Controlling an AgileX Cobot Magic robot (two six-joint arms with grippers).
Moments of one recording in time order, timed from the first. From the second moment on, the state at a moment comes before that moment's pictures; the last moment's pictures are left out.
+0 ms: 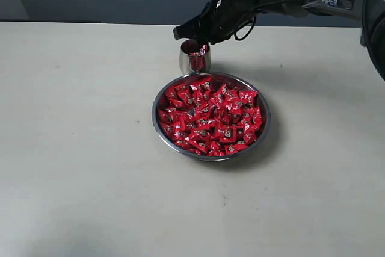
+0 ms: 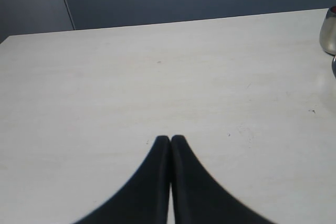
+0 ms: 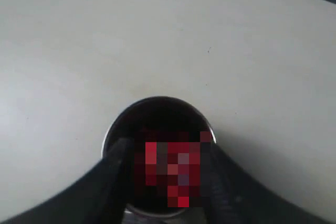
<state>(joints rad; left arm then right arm) 0.12 0.00 0.01 0.03 0.34 0.03 0.58 2.27 -1.80 0.24 0.50 -0.18</state>
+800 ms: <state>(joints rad) 0.12 0.00 0.01 0.03 0.34 0.03 0.58 2.00 -1.69 0.25 0.85 -0.18</state>
